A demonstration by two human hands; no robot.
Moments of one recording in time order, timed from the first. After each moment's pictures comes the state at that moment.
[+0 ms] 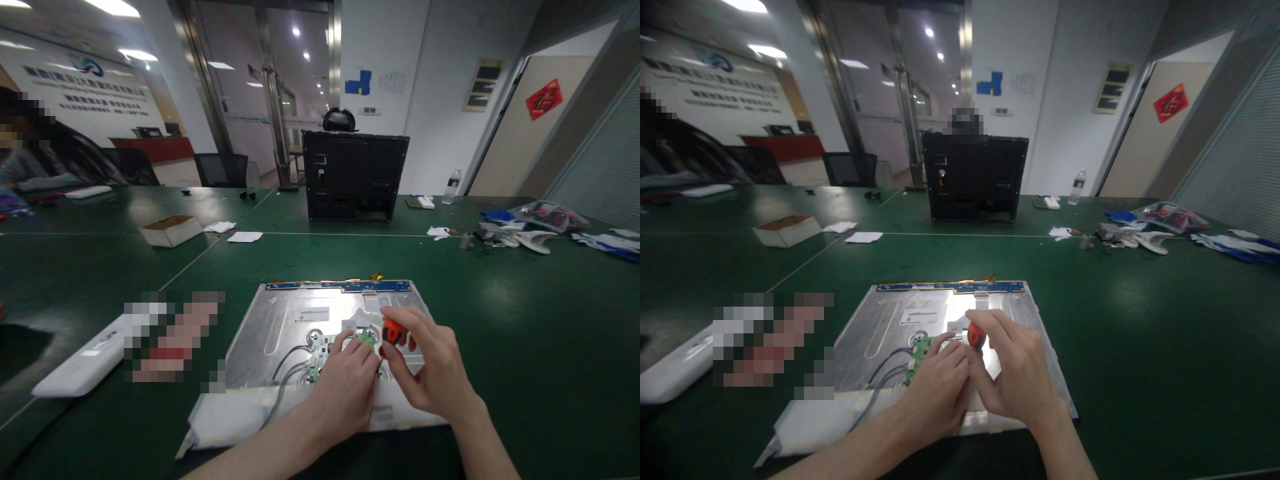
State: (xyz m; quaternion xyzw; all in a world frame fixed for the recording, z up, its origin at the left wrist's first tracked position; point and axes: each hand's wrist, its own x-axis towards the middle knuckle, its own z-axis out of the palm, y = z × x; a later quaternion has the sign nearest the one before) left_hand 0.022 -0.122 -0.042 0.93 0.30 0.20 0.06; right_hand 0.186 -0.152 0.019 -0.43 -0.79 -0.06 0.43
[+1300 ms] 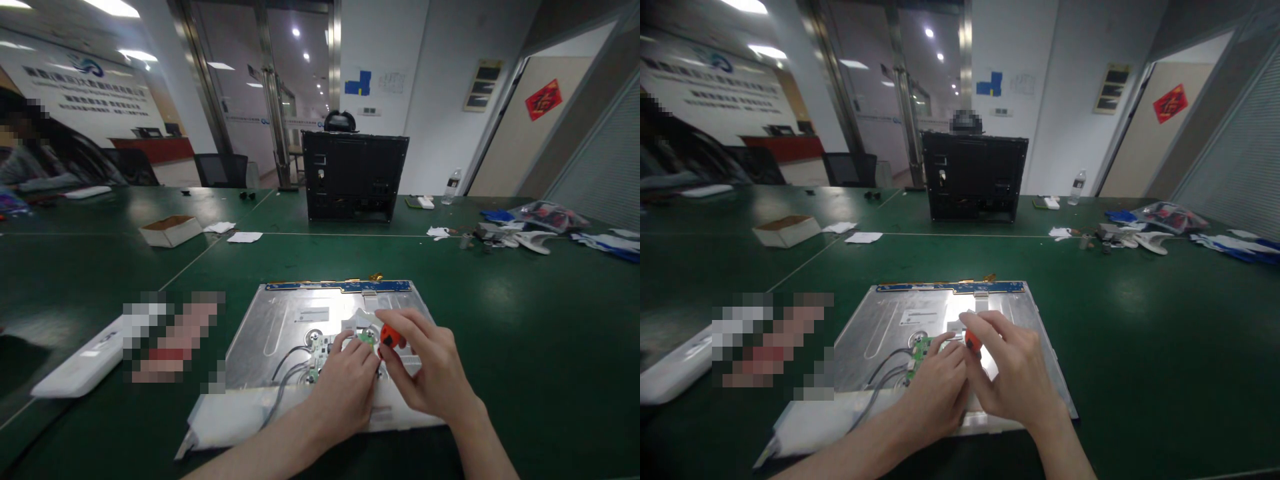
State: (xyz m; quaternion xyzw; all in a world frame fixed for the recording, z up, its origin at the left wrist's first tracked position) left_hand 0.023 -0.123 -0.041 0.93 0.30 0.21 0.06; right_hand 0.185 -0.151 0.020 -0.42 -0.80 -0.06 0.42
